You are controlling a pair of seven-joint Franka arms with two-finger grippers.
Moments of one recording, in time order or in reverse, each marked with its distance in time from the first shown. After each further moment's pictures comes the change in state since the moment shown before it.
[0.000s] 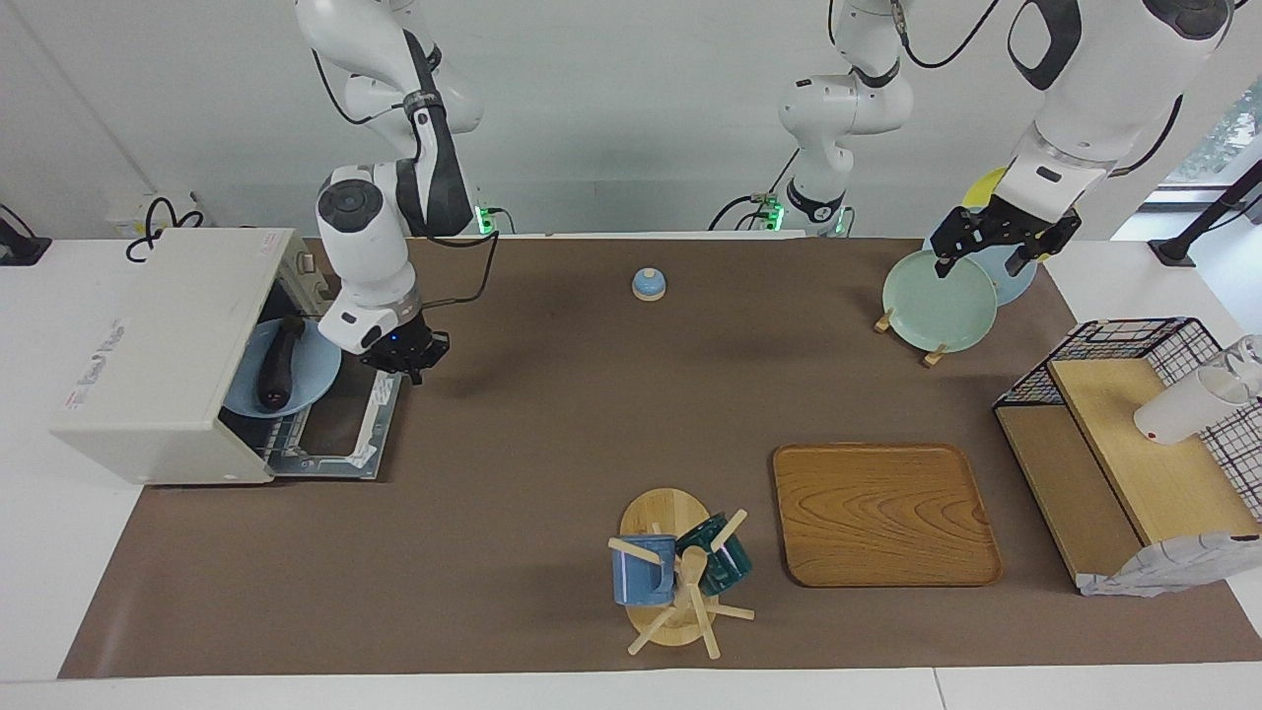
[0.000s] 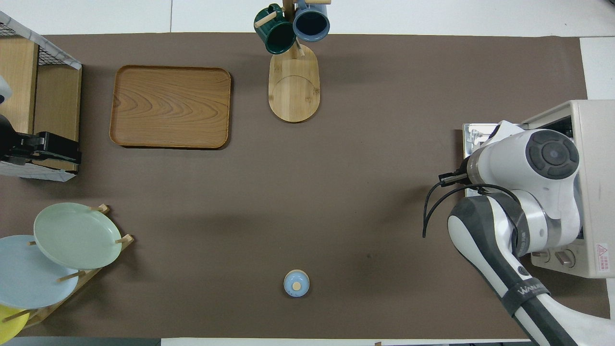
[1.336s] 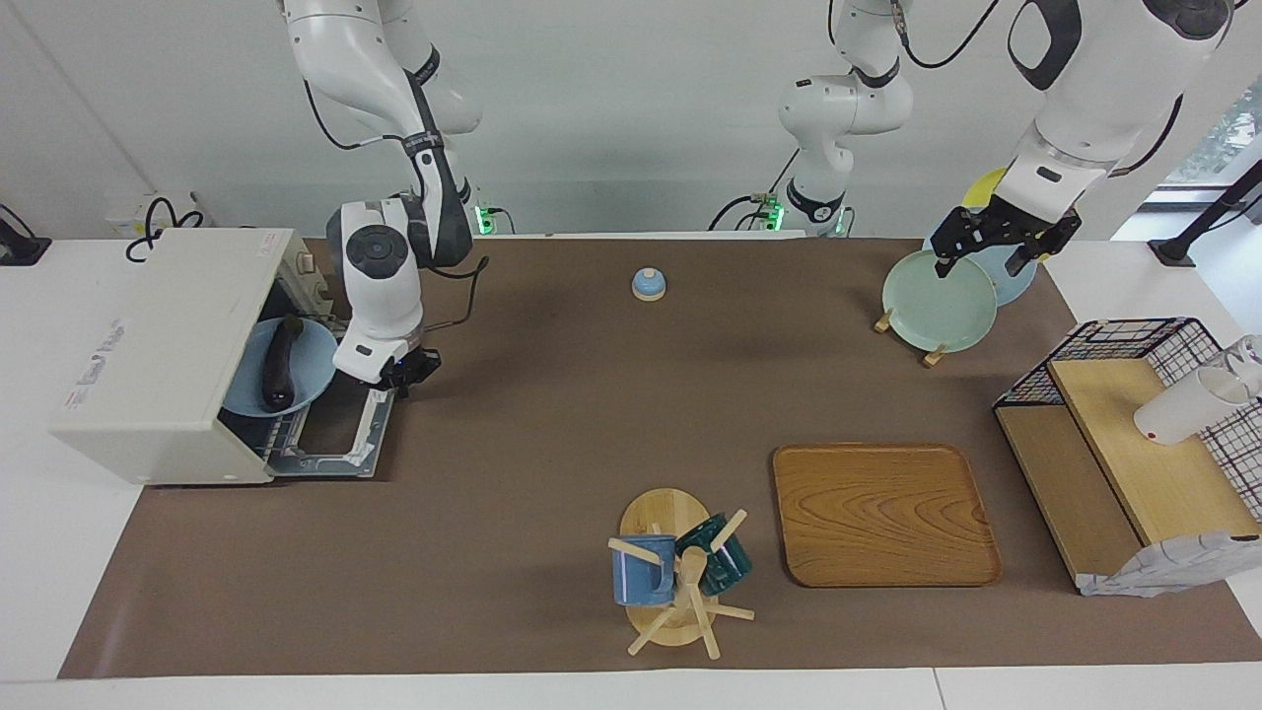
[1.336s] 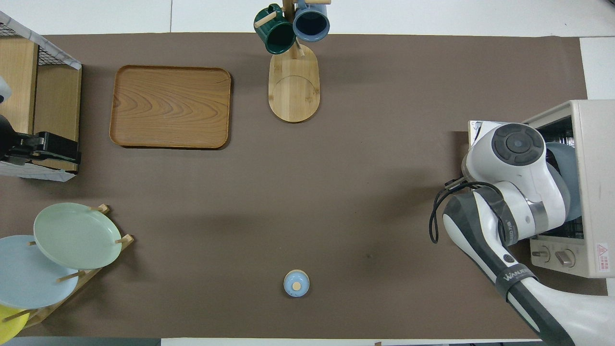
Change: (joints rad) left arm 0.000 0.000 0.000 0.000 0.000 0.000 0.000; right arm -0.013 0.068 0.016 0.095 -0.223 -0.172 -0.107
